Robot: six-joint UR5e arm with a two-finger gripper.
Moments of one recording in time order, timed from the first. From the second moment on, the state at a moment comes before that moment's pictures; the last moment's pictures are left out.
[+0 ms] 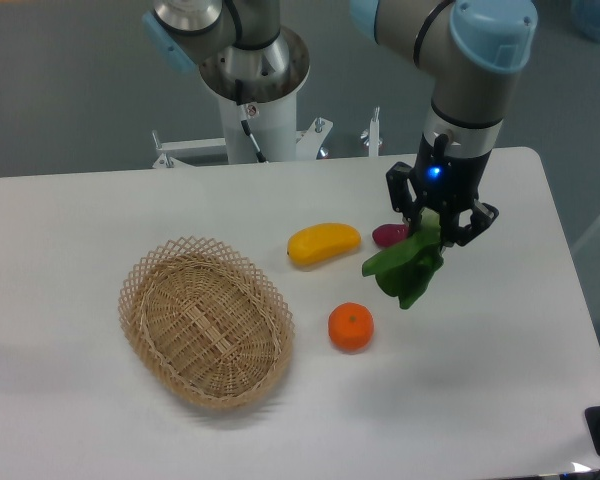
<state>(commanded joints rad) 2.66 -1.79 -1.48 -1.28 1.39 1.33</state>
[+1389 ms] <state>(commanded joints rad) 2.62 -1.87 -1.56 -1.01 1.44 1.22</state>
